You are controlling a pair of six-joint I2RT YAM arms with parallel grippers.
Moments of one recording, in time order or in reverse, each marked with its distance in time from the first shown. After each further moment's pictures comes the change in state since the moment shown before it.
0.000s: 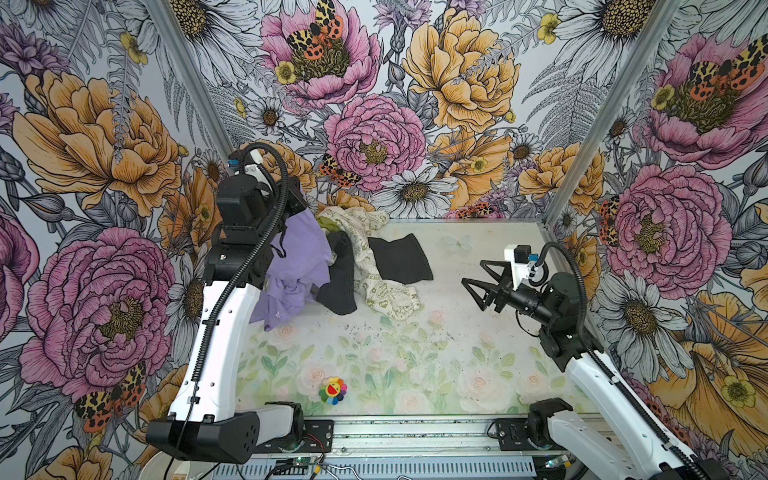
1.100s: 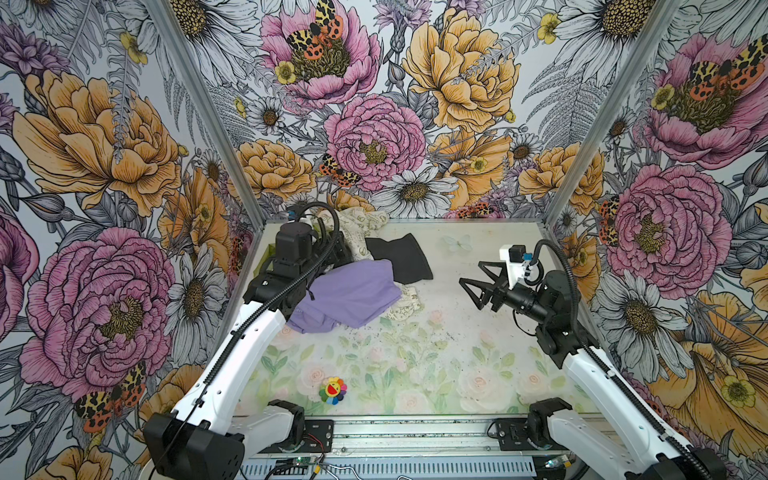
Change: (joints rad) left arm -0.158 -0.175 -0.508 -0.007 -0.237 0.064; right arm 0.011 0.039 0.000 -0.023 0.033 -0.026
